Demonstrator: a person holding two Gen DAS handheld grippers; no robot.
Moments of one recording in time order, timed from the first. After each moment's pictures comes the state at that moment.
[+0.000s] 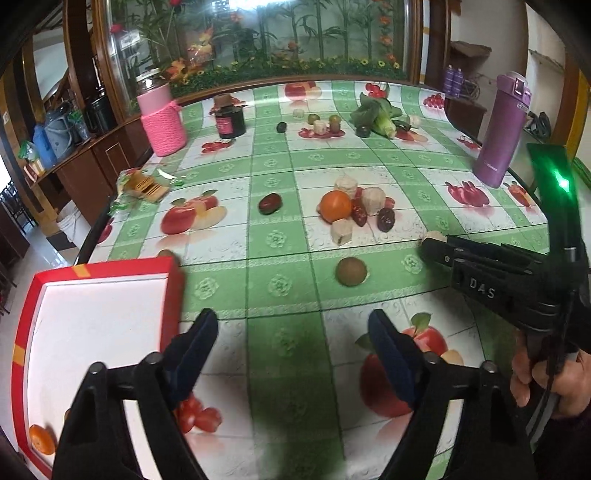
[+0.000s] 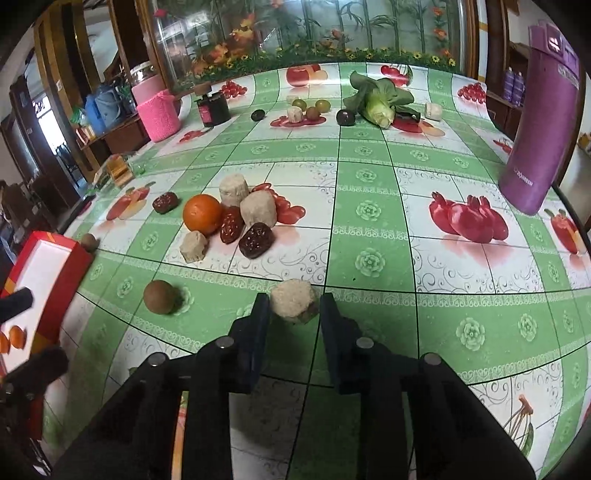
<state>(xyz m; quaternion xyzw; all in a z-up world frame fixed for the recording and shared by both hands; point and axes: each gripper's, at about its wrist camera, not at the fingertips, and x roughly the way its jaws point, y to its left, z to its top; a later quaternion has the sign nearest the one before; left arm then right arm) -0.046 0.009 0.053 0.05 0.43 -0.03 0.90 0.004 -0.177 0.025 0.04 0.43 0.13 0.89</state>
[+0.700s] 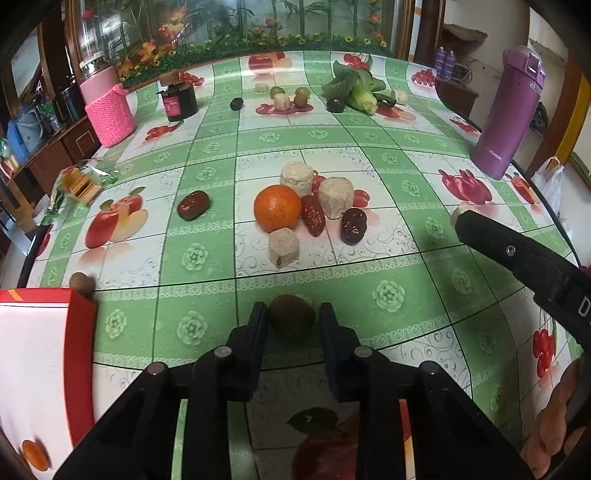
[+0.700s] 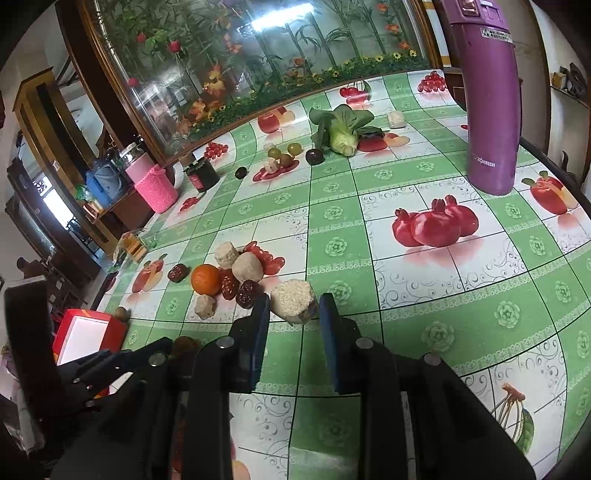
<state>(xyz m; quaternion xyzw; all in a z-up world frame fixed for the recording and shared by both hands) 0.009 -0.033 0.016 0.03 0.47 -0.06 0.88 -0.002 -0.214 0.049 0.16 0.38 0.12 0.90</state>
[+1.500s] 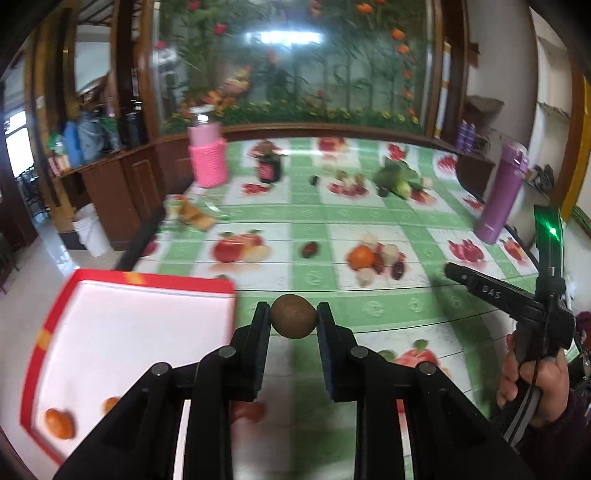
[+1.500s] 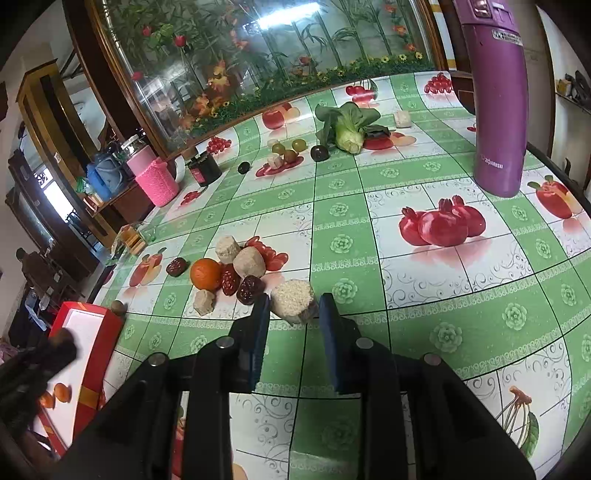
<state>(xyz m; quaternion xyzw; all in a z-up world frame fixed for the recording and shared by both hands) -0.095 0.061 0.100 -0.01 0.34 0.01 0.94 -0.002 -0.207 0.045 0.13 0.37 0.12 0.91</state>
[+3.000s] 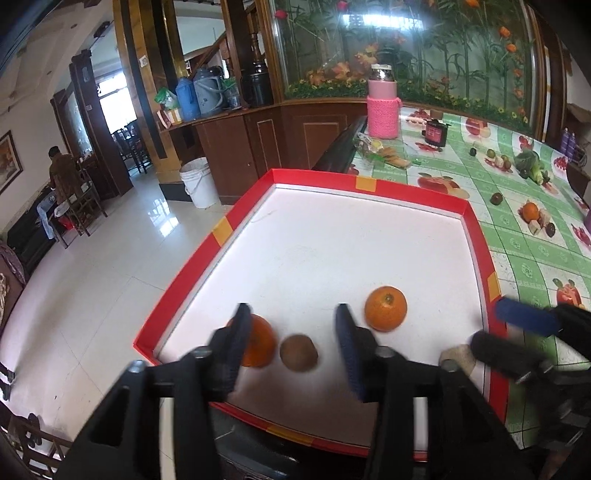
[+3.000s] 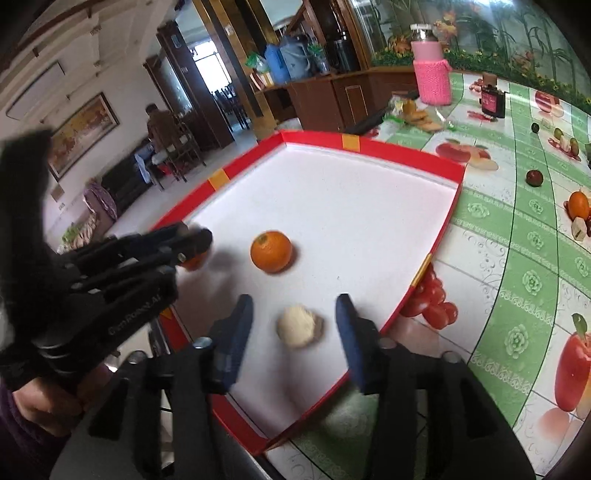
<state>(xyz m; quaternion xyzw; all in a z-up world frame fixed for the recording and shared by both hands) -0.176 0.210 0.051 -0.01 0.38 0.21 0.90 -0.139 0.049 0.051 0.01 0.39 0.44 0.81</state>
